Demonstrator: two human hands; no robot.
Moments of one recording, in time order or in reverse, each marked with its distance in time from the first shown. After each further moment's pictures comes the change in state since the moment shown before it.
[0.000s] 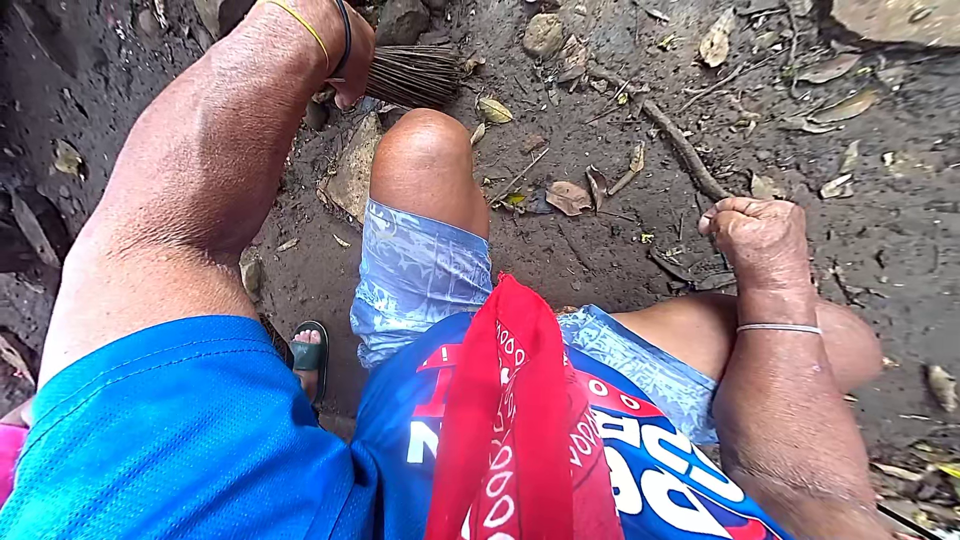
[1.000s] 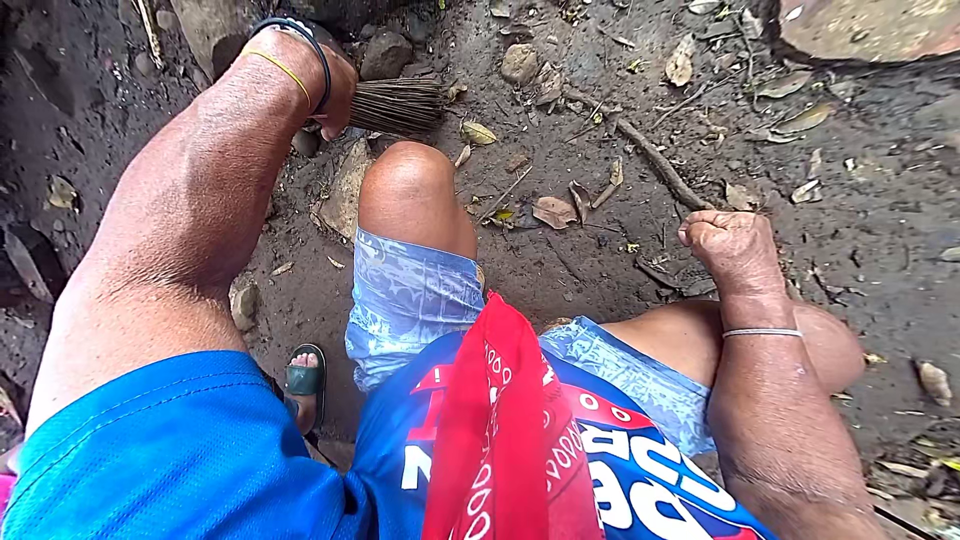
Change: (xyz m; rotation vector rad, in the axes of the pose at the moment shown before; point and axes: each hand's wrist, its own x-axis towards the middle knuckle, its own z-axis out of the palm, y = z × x) left_hand 0.000 -0.005 -0.004 0.125 -0.043 -0.011; right_hand 0.006 0.005 0.002 -0.080 -0.015 -0.019
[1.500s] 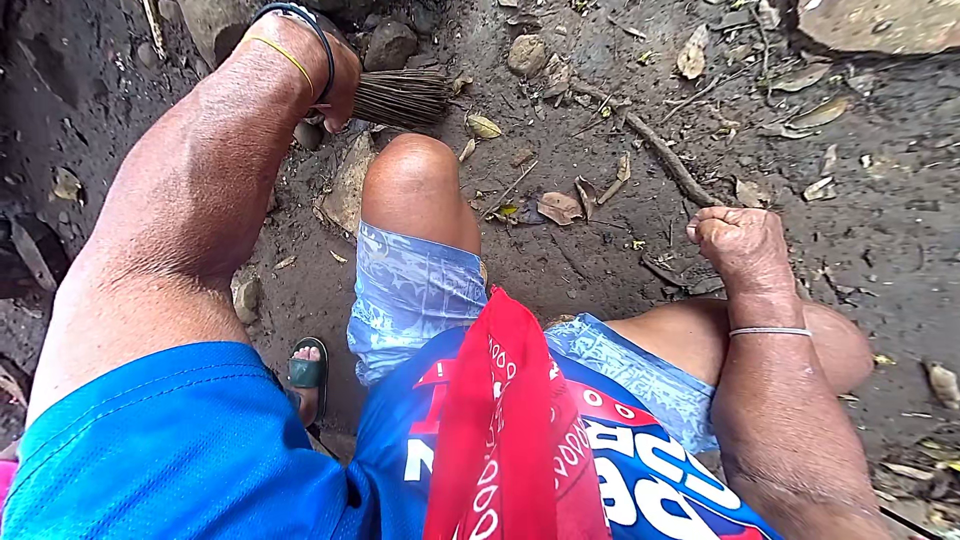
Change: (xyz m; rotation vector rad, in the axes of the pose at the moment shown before) left_hand 0.001 -0.001 0.000 -0.026 0.009 -0.003; right_hand 0.001 -0.001 -0.001 0.016 -0.012 -0.028
